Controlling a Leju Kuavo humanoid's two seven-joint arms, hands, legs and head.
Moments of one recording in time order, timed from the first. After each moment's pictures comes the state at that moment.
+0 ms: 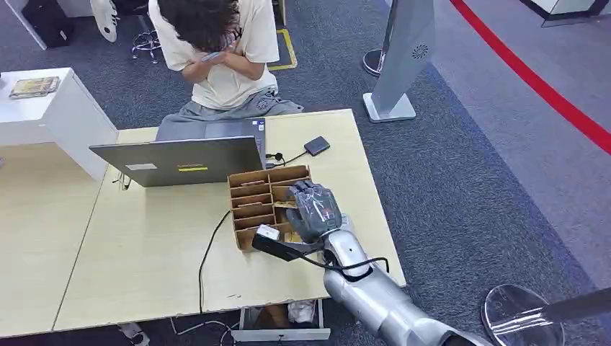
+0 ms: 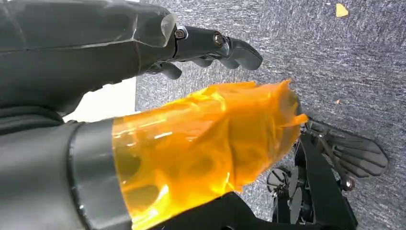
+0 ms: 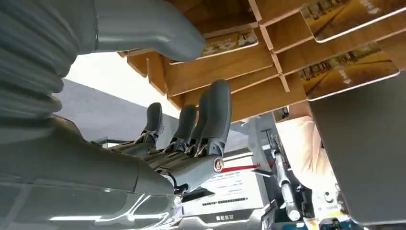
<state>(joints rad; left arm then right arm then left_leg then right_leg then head) -0.06 -0.21 1.27 -0.25 -0.97 0.10 0.15 -0.45 0.06 0.57 -0.84 1.07 -0.47 0.04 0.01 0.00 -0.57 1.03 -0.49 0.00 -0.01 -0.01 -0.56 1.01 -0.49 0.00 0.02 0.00</state>
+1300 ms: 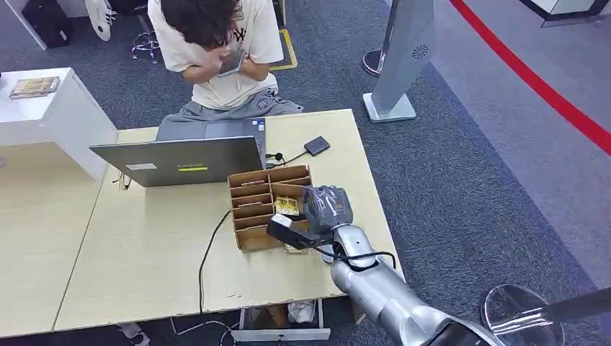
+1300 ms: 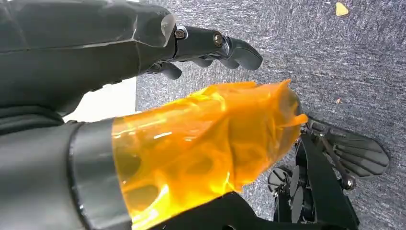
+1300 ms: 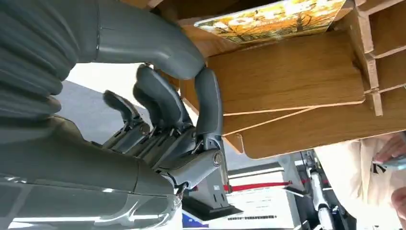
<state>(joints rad) -0.06 -0.21 1.27 -0.25 -0.97 0.09 0.15 -0.51 0.08 0.50 -0.67 1.06 -0.49 0.05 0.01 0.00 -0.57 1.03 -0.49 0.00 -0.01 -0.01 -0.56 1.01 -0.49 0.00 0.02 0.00</state>
